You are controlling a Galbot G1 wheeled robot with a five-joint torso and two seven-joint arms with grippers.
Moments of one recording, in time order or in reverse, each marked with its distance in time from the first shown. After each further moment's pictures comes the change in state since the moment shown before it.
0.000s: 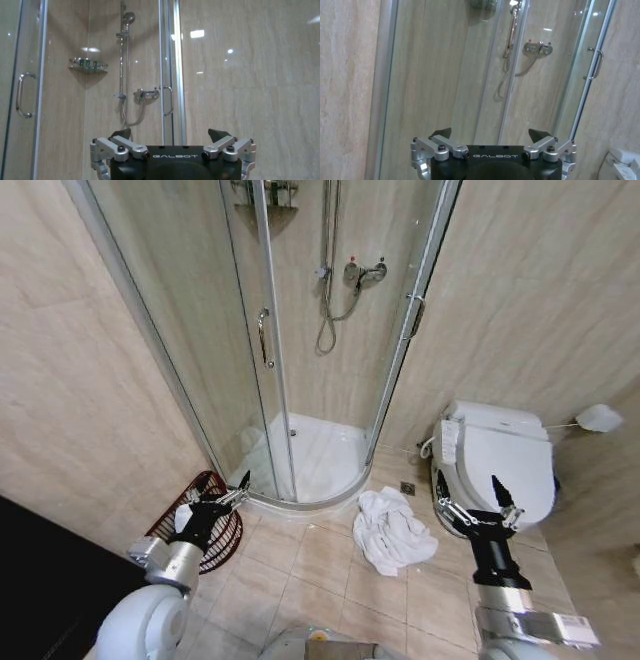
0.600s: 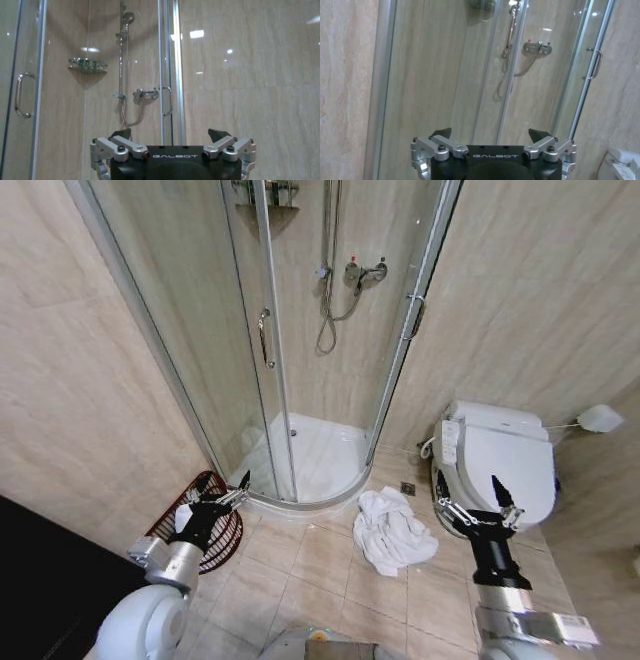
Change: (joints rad) left arm 0.000 0.000 0.000 0.000 0.000 0.000 0.000; right arm 0.000 0.000 0.000 0.000 0.000 0.000 0.000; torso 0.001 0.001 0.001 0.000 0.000
